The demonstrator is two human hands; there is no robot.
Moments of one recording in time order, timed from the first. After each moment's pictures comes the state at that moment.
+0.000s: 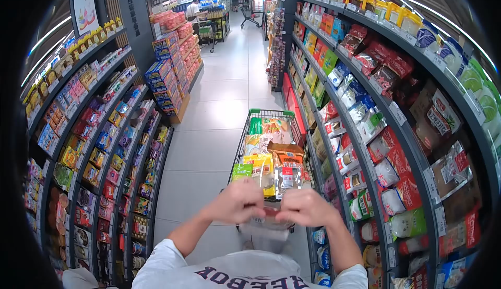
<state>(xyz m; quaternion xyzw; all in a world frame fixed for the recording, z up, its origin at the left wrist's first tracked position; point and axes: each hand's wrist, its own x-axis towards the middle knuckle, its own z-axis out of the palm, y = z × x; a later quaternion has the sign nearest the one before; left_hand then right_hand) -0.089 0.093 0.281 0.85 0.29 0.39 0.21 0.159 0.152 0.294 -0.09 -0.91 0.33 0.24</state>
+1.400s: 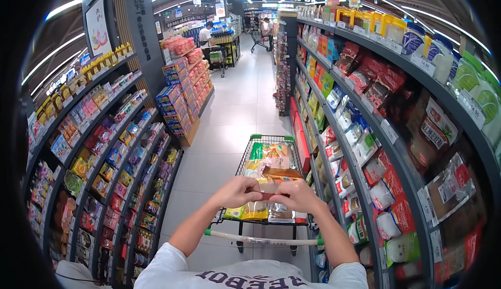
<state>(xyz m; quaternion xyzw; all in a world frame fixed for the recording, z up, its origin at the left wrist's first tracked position) -0.047 0.189 0.273 0.75 0.50 0.33 0.26 0.196 0.256 0.263 -0.16 -0.91 0.25 0.28</state>
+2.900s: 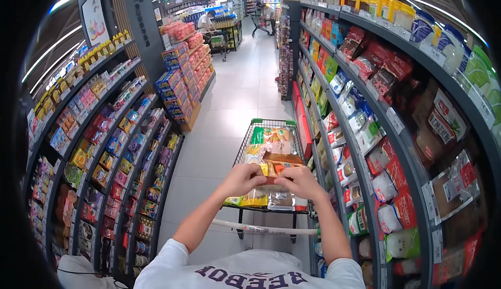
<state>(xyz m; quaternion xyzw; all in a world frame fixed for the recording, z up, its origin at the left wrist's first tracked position) -0.029 0.196 0.248 0.71 0.58 0.31 0.25 0.202 0.277 0.232 -0.23 -0.88 0.31 0.27</state>
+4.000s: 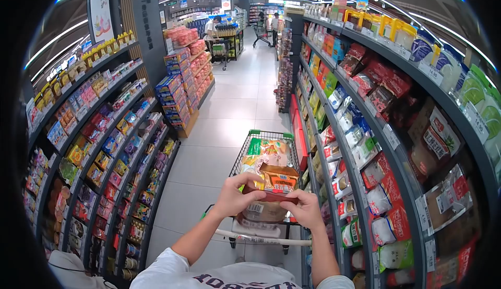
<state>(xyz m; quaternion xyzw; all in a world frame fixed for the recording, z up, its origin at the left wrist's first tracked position) -0.013 0.156 0.267 0.61 0.47 0.55 0.33 0.221 0.225 0.213 -0.24 -0.70 0.49 0.46</state>
